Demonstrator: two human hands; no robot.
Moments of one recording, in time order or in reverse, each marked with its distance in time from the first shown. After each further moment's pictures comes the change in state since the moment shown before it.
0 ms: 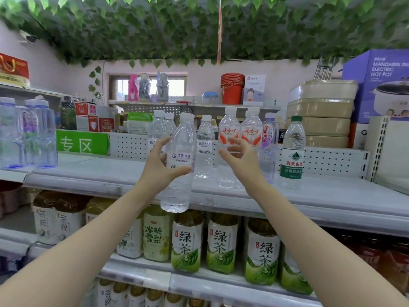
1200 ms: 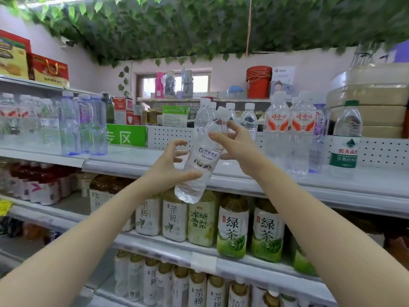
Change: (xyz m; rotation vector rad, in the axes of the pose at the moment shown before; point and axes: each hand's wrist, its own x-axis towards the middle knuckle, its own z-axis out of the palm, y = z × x) left_hand -0.034 -0.032 -0.109 0.296 -0.179 -0.004; right_hand -0.017 -0.045 0.116 0.222 -0.331 0.037
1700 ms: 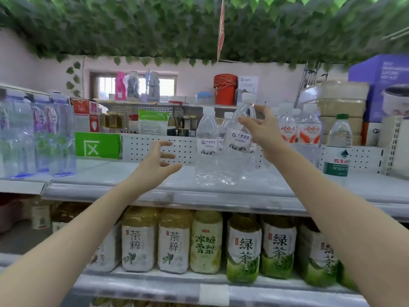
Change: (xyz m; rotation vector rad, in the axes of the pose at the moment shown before) left_hand 0.085 -0.070 -0.064 -0.055 -0.040 0.052; right_hand 0.071 -0.012 -0.007 -0.195 0.449 -0.096
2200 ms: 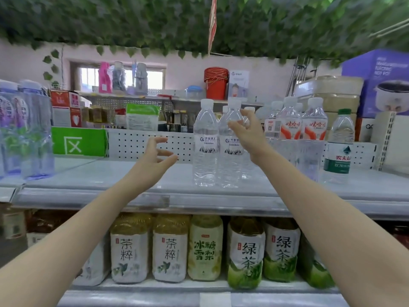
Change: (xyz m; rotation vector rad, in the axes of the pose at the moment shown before) left_hand 0.033 -0.023 0.008 -0.088 -0.017 -0.006; right_hand 0.032 0.054 0.032 -0.125 0.019 0.039
